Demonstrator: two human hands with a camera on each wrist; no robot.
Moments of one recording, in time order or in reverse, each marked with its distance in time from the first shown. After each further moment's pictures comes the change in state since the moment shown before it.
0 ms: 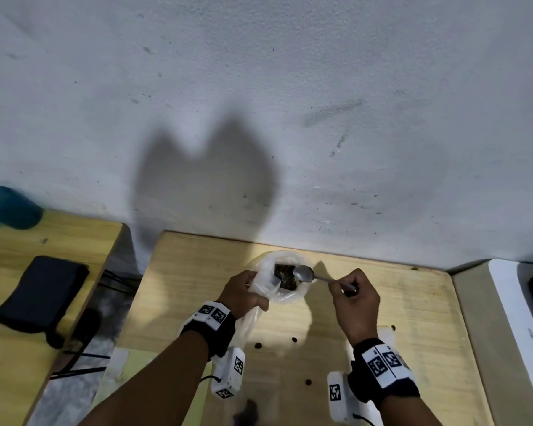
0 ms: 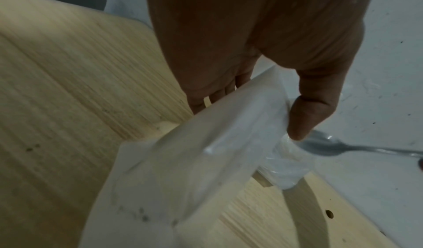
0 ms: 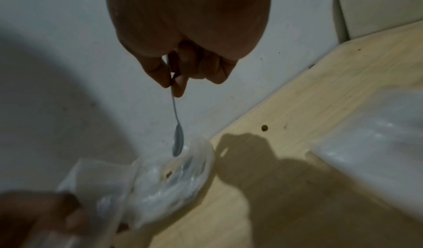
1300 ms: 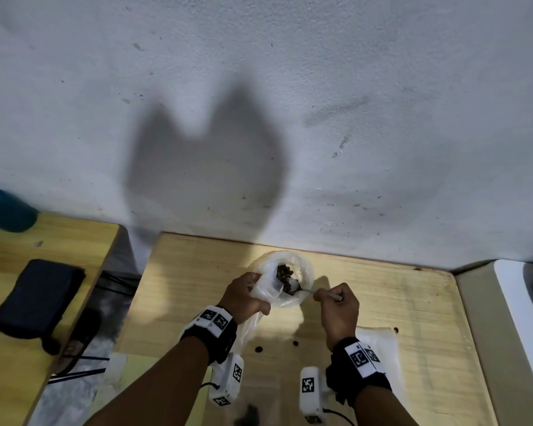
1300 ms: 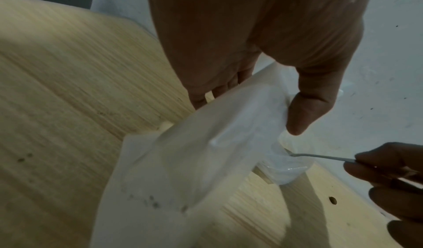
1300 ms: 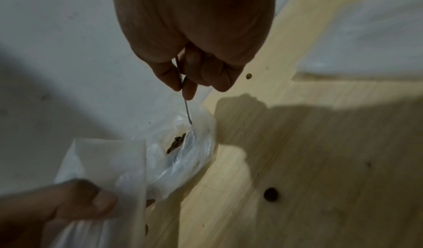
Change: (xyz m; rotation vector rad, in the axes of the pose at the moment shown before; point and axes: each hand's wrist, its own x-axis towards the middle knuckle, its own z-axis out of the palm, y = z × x) left_hand 0.006 -0.006 0.001 0.033 -0.021 0.026; right_hand -0.005 0.025 0.040 0.117 0.022 0.430
